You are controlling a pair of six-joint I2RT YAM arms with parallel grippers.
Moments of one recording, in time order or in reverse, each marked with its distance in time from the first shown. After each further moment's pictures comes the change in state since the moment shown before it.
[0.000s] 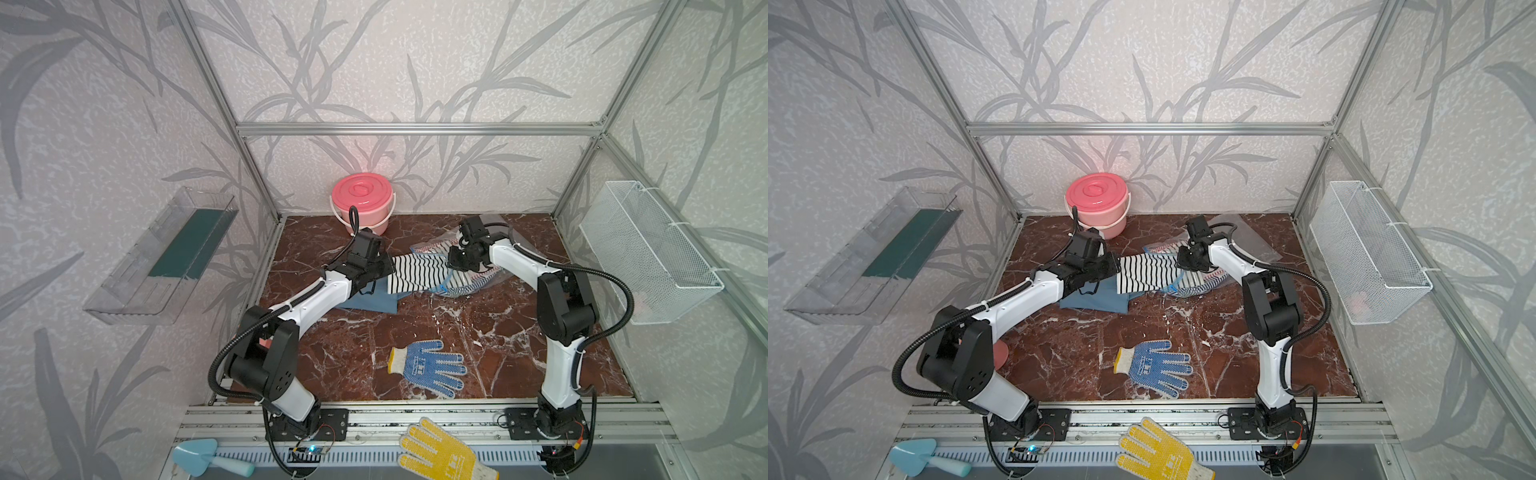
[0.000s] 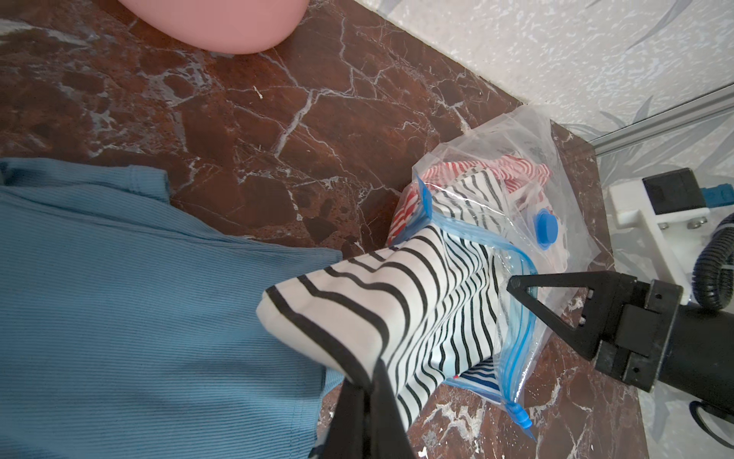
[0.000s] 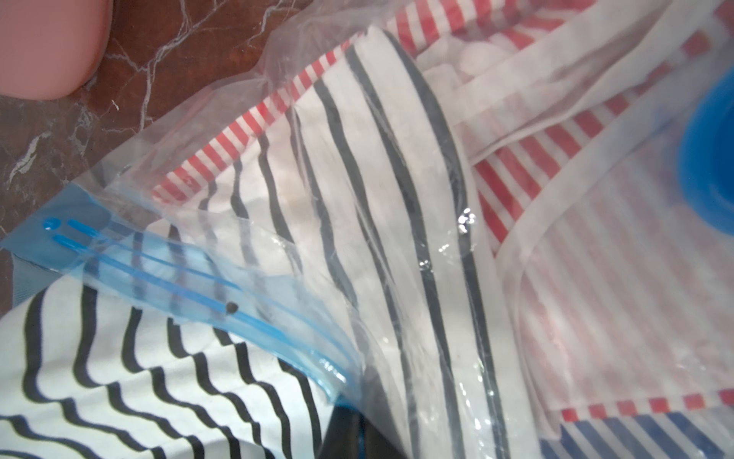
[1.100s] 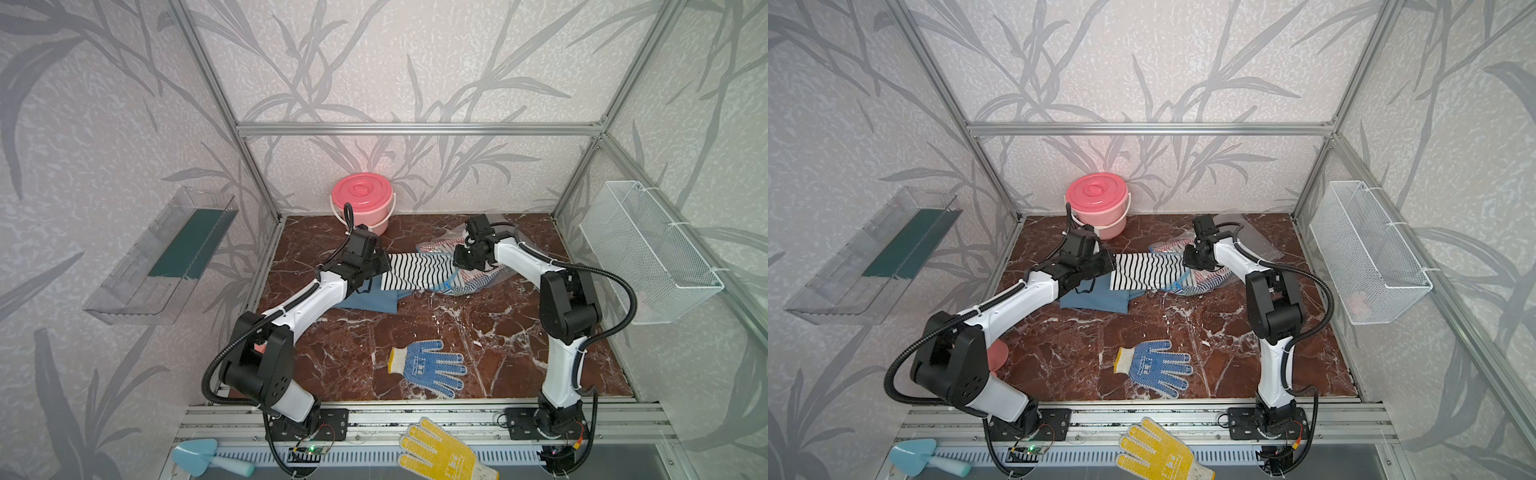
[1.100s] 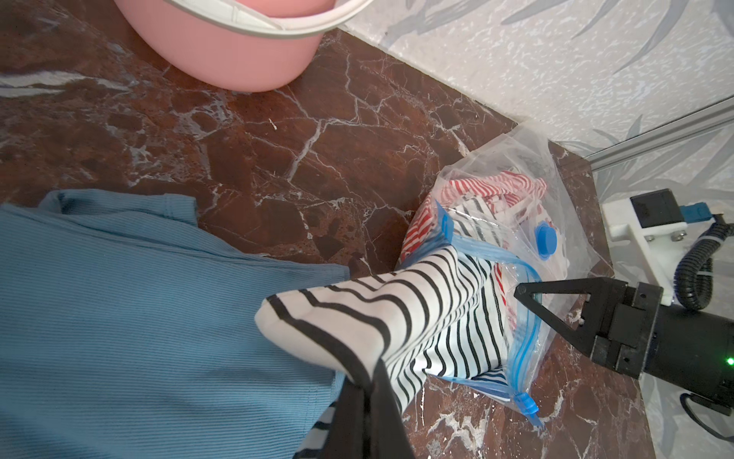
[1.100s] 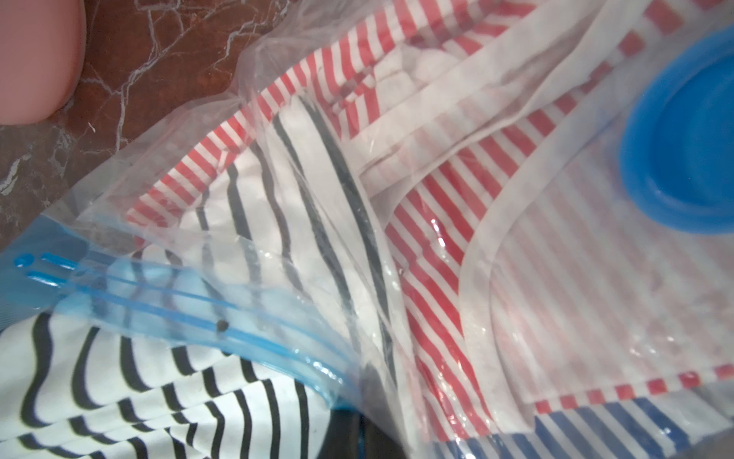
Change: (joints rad) left arm 0.018 -0.045 -0.002 -0.006 -0.028 0.025; right arm -0.045 0.000 -0.010 -0.004 0.005 -0.008
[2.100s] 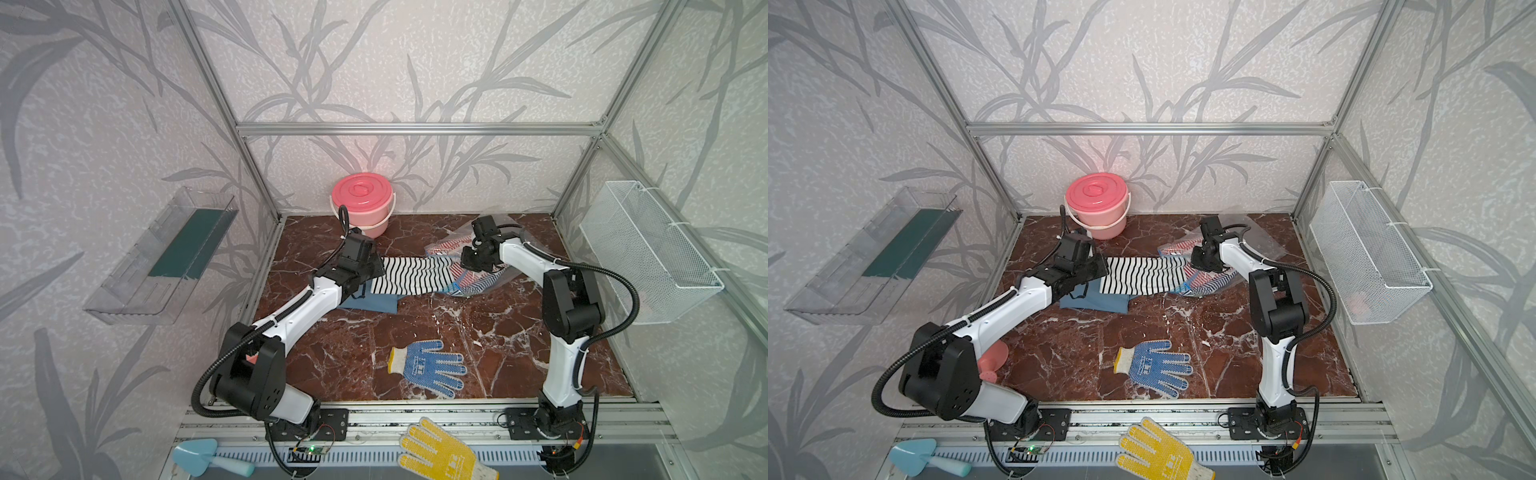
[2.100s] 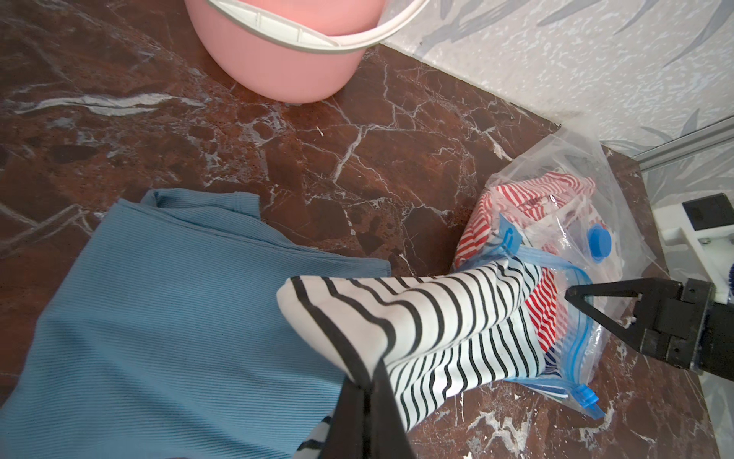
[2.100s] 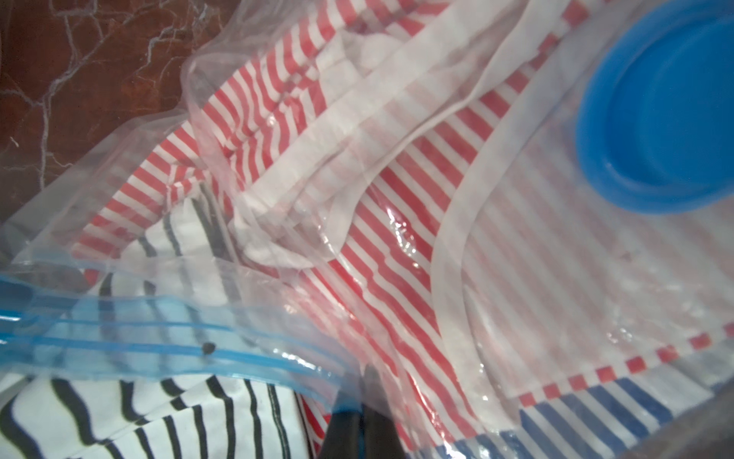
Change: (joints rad) left arm 0.006 -0.066 -0.048 -0.055 -0.094 0.048; right arm -0.043 0.000 -0.023 -0.021 0.056 -0.020
